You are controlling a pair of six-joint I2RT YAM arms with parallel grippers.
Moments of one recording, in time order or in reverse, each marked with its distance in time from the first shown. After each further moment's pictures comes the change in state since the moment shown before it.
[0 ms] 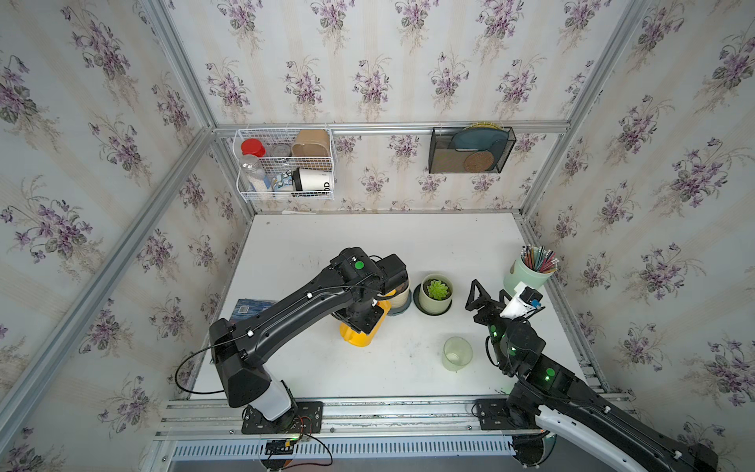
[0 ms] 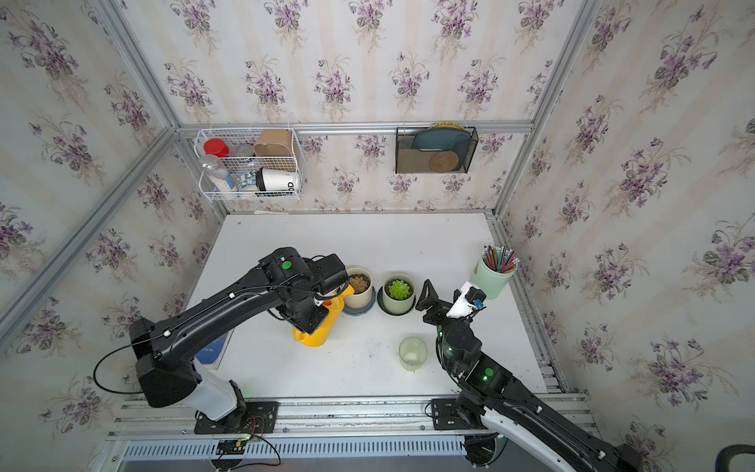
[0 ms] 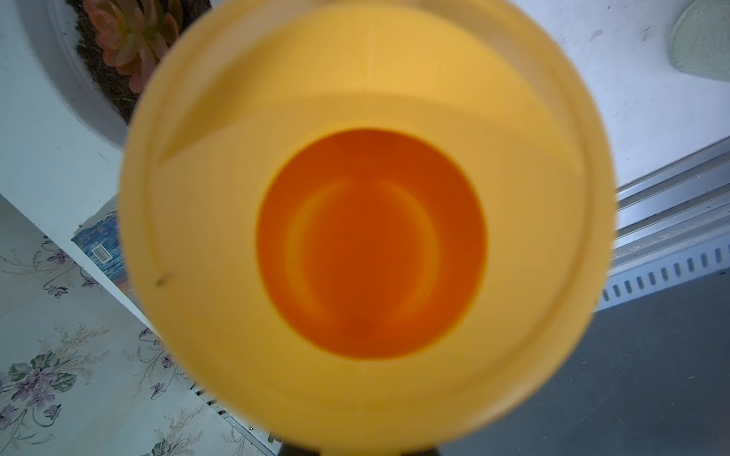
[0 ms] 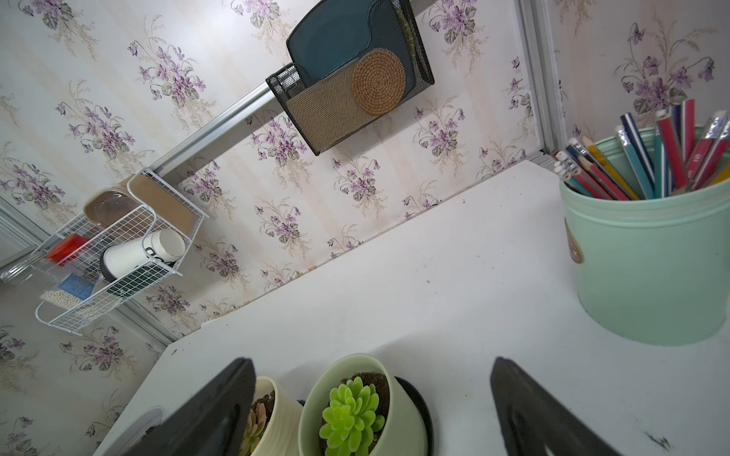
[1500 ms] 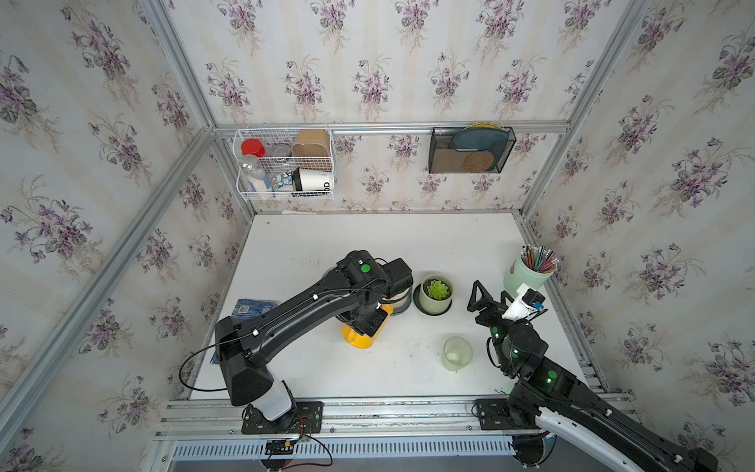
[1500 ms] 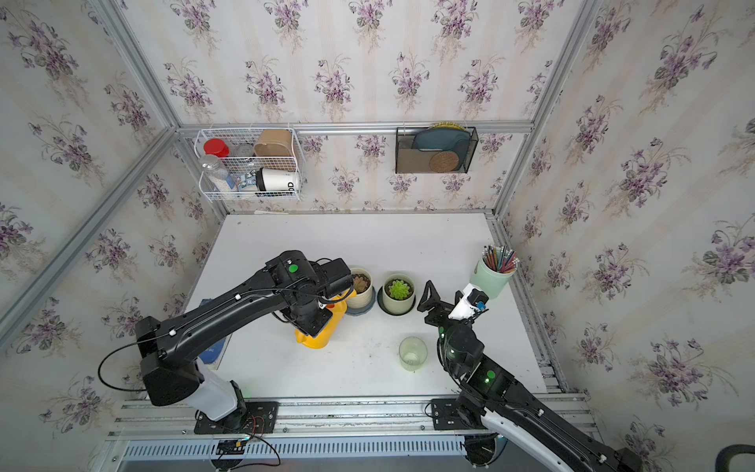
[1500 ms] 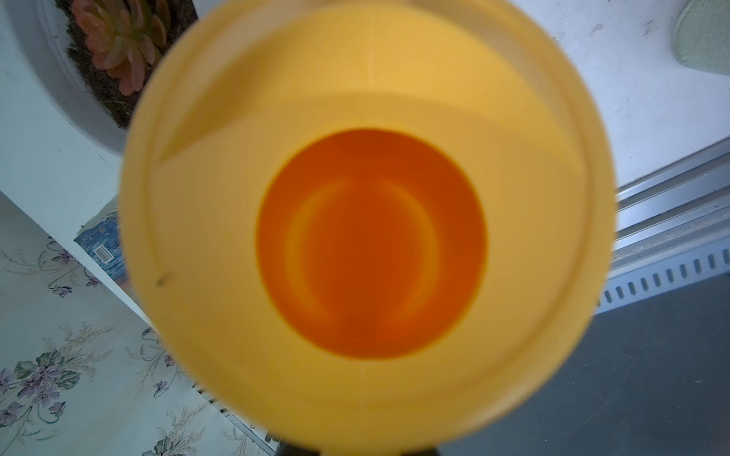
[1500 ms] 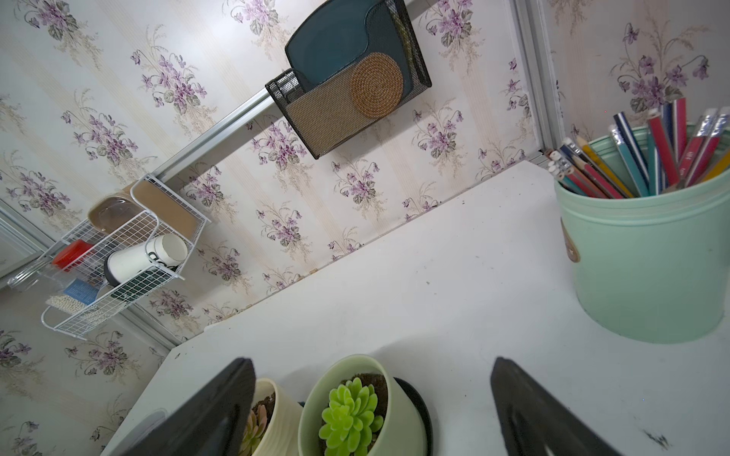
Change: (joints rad) left arm -0.031 0.015 0.001 0.000 -0.013 -0.025; right arm -0.005 -0.031 -0.016 -0.006 -0.002 0.004
